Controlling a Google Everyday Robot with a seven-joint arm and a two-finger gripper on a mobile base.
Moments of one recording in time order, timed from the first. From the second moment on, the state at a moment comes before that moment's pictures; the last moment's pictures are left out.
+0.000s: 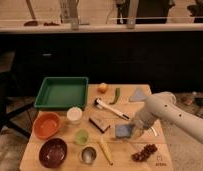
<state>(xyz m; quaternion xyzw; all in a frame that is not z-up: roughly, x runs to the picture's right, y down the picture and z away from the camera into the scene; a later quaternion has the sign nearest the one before) 0.167 0.213 0.745 -0.34 -0.15 0.05 0.93</state>
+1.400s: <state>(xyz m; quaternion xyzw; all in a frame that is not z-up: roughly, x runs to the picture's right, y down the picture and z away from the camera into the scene) 0.074 0.188 0.685 -0.26 -0.27 -0.19 0.91</state>
